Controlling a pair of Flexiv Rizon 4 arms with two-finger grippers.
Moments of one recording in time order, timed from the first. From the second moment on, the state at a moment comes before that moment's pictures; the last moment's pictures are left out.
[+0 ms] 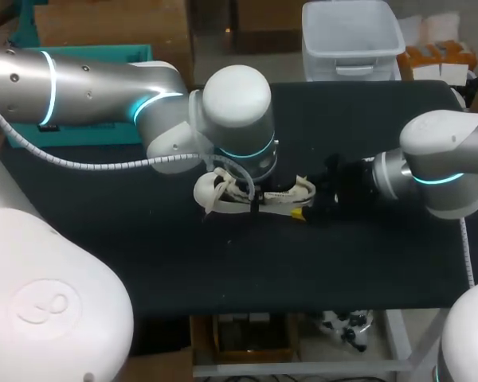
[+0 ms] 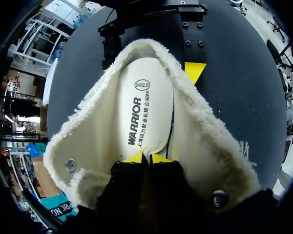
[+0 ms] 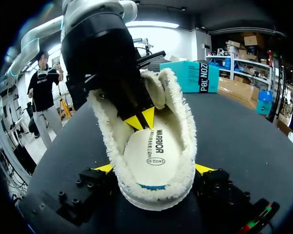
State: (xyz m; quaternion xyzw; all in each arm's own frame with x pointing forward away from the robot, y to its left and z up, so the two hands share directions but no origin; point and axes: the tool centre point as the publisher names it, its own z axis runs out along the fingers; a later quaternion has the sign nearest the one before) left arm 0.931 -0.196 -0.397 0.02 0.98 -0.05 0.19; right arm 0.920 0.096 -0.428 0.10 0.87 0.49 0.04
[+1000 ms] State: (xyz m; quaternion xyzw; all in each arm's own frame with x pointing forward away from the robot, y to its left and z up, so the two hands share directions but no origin) left arm 0.916 -0.204 -0.332 0.06 0.98 -0.16 0.09; right arm 0.916 0.100 -0.428 0.10 0.87 0.49 0.03
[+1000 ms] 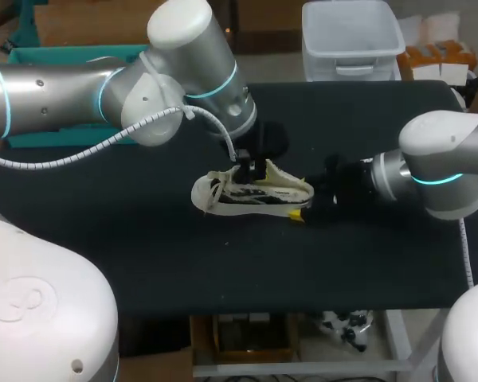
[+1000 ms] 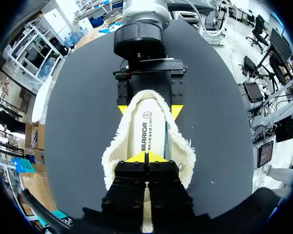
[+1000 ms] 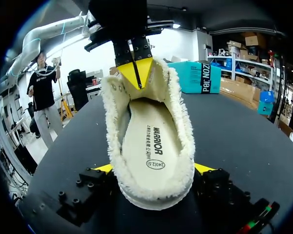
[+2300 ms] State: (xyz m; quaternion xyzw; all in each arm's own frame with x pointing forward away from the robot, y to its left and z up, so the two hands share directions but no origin) left arm 0.892 -0.188 -0.386 0.07 1.00 0.00 -0.06; right arm 0.915 0.100 -0.428 0.10 0.87 0.49 0.03
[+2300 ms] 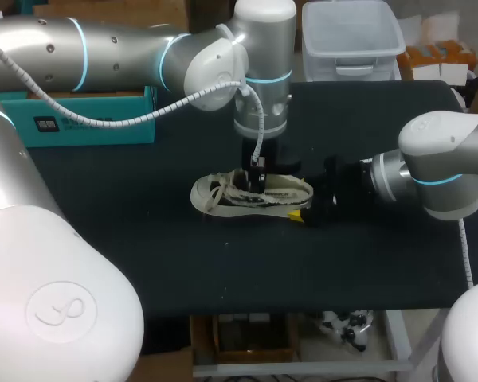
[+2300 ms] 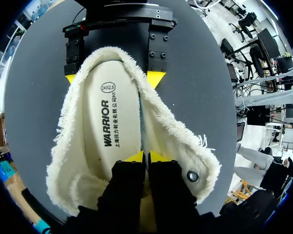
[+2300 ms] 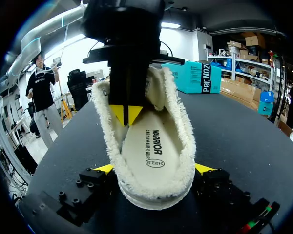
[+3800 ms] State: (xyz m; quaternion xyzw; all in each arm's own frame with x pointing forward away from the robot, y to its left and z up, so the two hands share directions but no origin) left arm 0.940 -0.199 -0.397 0.03 0.99 -0.06 0.15; right arm 0.919 0.098 -0.429 0.10 0.87 0.49 0.03
